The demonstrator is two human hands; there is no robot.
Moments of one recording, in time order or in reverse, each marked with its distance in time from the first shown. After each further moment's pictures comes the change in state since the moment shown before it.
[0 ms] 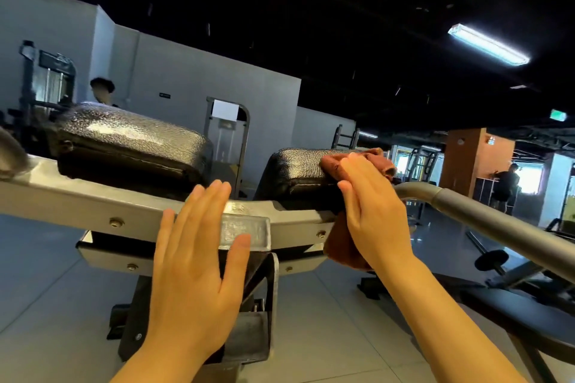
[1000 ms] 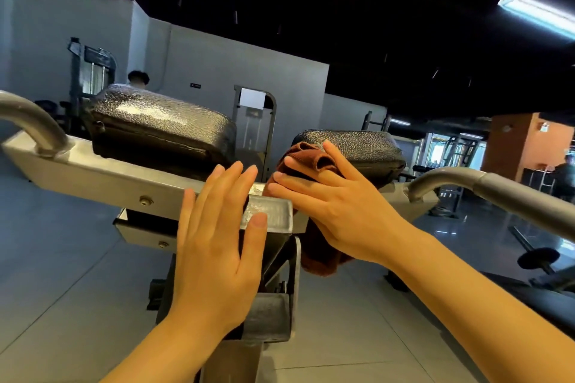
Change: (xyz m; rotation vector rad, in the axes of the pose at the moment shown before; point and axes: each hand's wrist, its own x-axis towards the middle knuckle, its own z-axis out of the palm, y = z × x) left_hand 0.000 -0.003 0.001 -0.004 0.041 0.003; right_hand 0.016 -0.030 0.021 -0.247 -0.413 -0.704
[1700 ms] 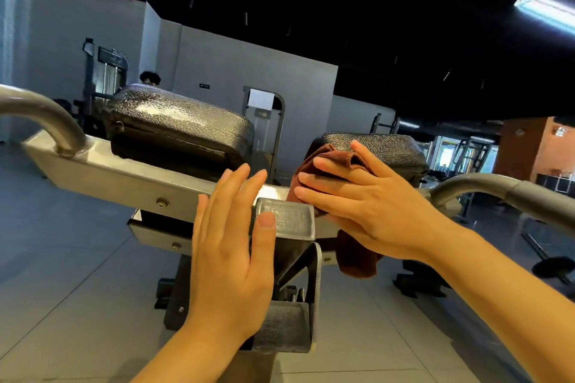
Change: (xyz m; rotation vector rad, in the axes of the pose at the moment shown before) left_hand 0.000 0.000 -0.002 -0.133 0.053 -0.088; right_hand -0.006 0.022 0.002 -0.008 -0.011 -0.069
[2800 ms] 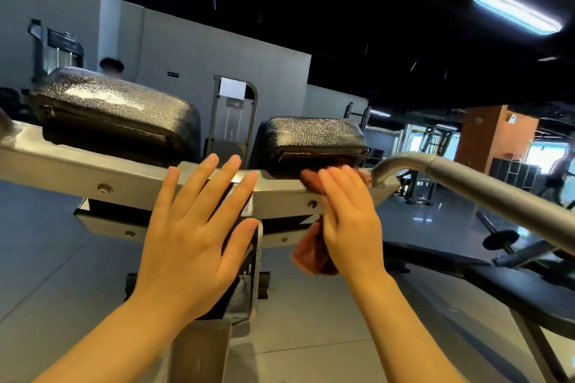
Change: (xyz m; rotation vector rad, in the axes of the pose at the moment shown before) left_hand 0.001 0.007 0.003 0.528 -0.174 0.414; right_hand -0.058 -0.054 0.037 0.383 0.426 0.884
